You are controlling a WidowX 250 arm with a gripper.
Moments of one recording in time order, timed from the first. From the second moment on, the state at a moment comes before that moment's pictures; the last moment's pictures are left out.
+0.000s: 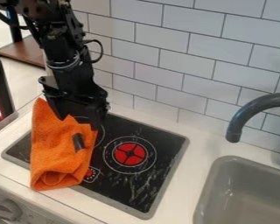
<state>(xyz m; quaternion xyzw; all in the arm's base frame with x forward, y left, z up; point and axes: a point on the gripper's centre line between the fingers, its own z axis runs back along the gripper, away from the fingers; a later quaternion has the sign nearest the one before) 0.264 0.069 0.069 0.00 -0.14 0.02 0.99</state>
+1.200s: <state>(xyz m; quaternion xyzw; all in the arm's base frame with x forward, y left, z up) 0.263 0.061 0.002 0.04 -0.04 0.07 1.00</state>
